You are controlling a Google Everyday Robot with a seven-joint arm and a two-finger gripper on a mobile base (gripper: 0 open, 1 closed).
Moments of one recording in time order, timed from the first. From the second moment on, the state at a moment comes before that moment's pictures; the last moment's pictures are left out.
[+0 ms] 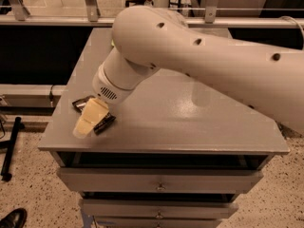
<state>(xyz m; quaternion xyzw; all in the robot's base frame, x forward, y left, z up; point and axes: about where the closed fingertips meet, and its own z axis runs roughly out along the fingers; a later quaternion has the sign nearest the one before) 0.505 0.128 0.860 -0.57 0.75 0.17 0.27</state>
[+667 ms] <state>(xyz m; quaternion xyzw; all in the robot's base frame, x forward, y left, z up) 0.514 0.144 0.835 -0.55 0.78 0.15 0.27</state>
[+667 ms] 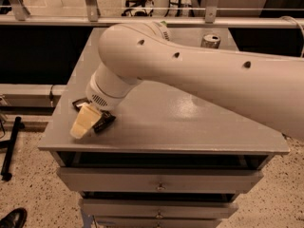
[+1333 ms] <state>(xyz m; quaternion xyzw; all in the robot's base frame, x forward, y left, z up) 0.511 0.140 0.825 -0.53 0.79 0.14 0.26</state>
